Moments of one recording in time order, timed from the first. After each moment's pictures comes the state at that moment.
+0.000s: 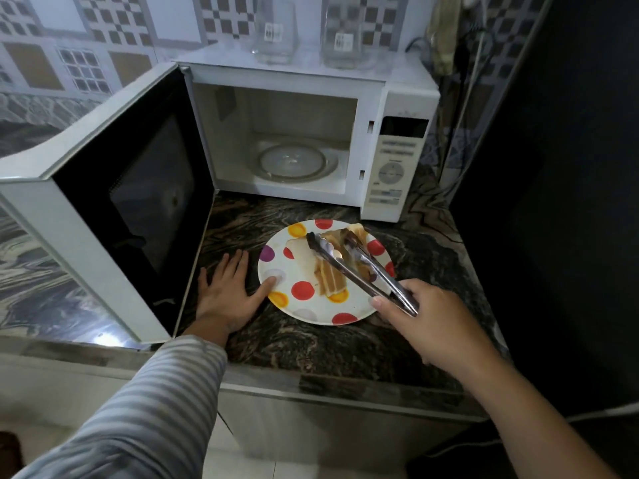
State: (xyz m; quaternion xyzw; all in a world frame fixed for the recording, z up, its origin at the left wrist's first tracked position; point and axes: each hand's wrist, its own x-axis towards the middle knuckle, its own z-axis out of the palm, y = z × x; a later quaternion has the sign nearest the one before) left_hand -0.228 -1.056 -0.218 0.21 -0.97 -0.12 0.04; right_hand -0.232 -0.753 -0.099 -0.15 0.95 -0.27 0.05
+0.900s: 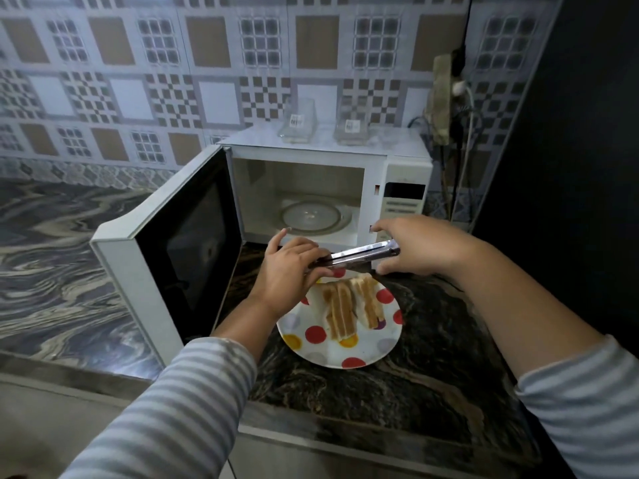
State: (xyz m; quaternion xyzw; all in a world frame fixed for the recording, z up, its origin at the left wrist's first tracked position) left_hand -0.261 -1.006 -0.092 -0.07 -0.93 -0.05 0.35; right_hand -0.305 -0.792 0.028 -0.32 0.95 -0.01 0.02
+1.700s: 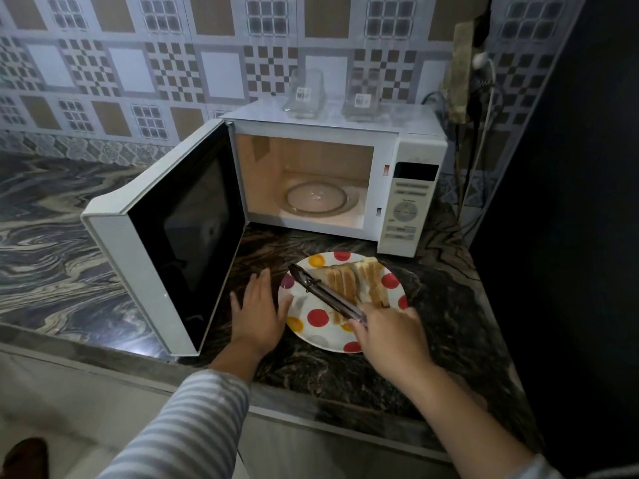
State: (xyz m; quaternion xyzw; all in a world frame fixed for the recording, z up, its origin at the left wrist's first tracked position) left_hand -0.219 -1.017 -0.189 0.26 -0.95 -0.17 0.10; right_hand -0.253 -0.803 -0.126 -0.29 0.95 -0.08 -0.04
